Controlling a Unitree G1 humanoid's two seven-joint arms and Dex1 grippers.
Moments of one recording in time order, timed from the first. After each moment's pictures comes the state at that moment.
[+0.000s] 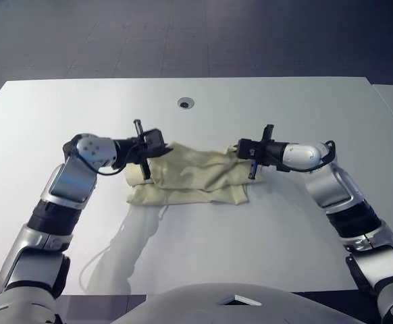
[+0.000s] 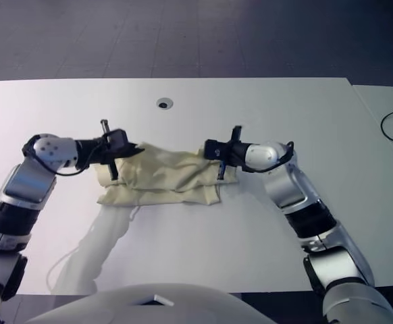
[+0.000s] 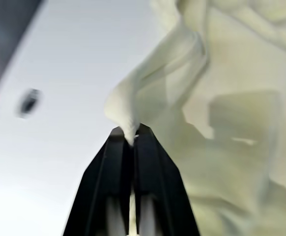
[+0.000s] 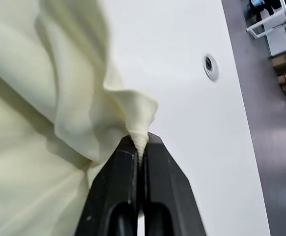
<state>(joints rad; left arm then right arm) -0.46 0.67 -0.24 0.01 -0.01 0.27 -0.95 -0.49 -0.59 0.36 0.01 -0.28 0.27 0.85</state>
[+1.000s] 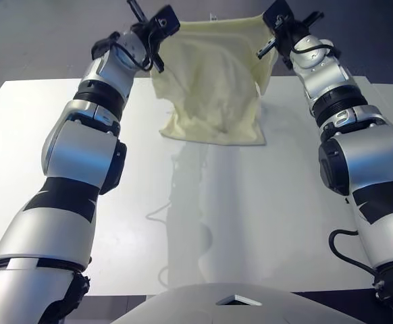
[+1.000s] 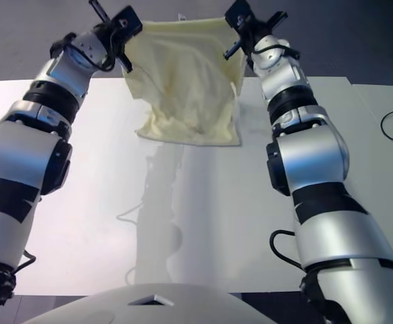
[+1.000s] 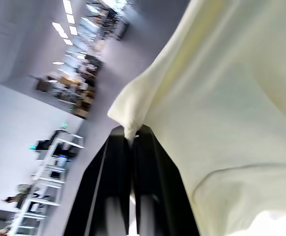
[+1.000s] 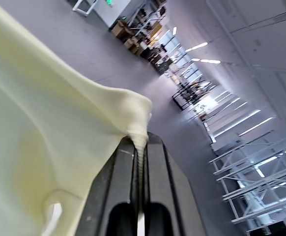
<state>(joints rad) -1.42 0.34 -0.30 1.35 0.40 -0.15 -0.23 -1.40 -0.34 0.18 1.36 -0.32 -0.11 0.14</state>
